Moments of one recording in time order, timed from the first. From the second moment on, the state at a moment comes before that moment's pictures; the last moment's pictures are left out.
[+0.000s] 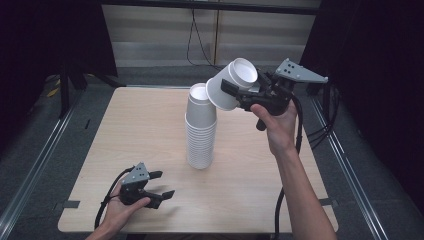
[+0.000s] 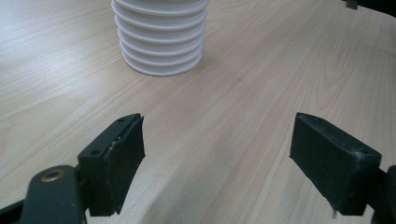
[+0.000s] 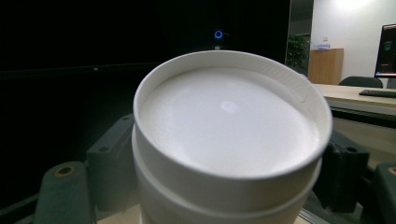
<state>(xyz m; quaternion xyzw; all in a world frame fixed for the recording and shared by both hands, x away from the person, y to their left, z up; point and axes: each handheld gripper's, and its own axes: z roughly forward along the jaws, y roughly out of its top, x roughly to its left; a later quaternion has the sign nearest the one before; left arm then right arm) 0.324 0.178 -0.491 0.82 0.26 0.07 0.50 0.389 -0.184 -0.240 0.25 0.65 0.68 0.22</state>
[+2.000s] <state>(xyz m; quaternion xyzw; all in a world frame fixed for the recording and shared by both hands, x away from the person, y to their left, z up) 0.326 0.149 -0.473 0.79 0.22 0.04 0.57 0.341 -0.184 -0.364 0.27 0.72 0.62 0.13</state>
